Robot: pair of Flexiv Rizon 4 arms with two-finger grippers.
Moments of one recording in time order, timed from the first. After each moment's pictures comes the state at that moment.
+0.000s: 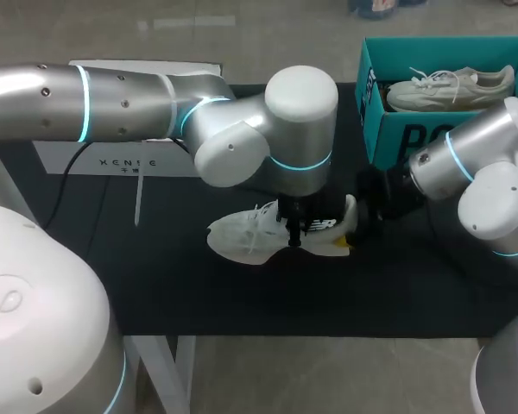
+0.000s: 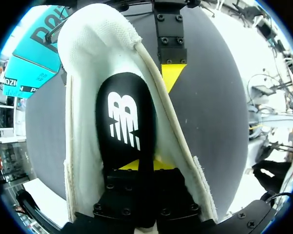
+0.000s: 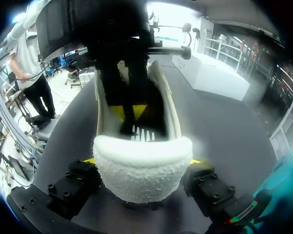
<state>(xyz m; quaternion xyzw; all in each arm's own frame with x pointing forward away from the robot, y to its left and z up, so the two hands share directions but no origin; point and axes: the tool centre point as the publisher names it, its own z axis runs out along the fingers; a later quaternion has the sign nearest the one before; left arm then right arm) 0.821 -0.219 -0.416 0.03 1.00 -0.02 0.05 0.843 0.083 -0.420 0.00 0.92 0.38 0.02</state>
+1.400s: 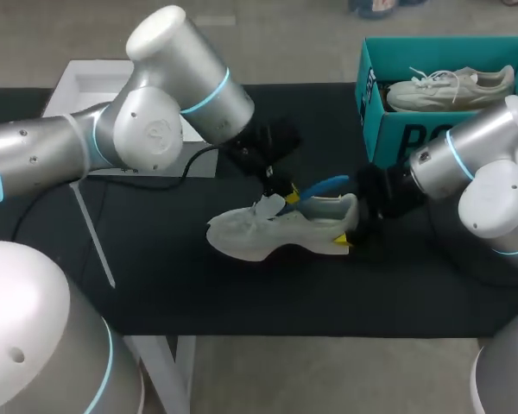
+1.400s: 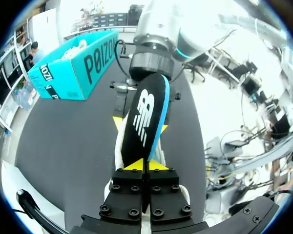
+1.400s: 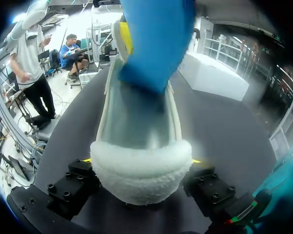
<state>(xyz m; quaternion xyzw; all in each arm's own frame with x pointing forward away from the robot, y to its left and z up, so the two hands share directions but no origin) 0.824 -0.217 -0.316 -0.06 0.95 -0.29 -0.06 0.844 0.083 -0.417 0.00 0.92 0.38 0.02</state>
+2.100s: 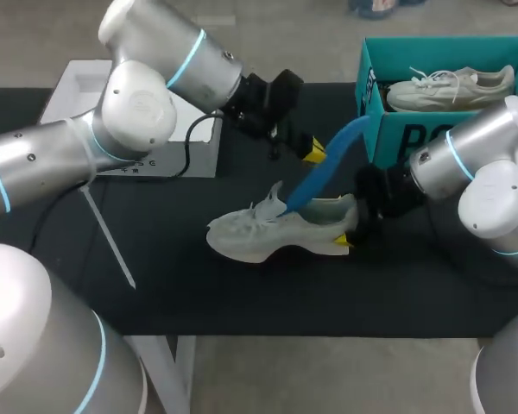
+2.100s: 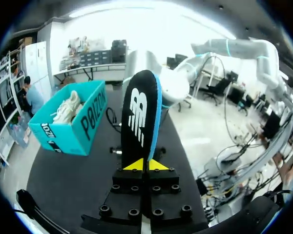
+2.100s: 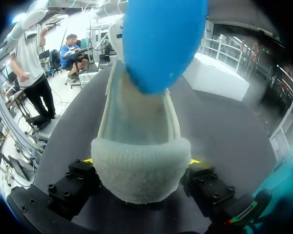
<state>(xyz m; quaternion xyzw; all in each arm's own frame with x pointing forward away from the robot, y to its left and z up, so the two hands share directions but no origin) 0.833 -0.262 -0.216 0.03 0.89 -0.45 -0.06 0.844 0.083 -0.418 0.00 0.92 0.38 0.02</state>
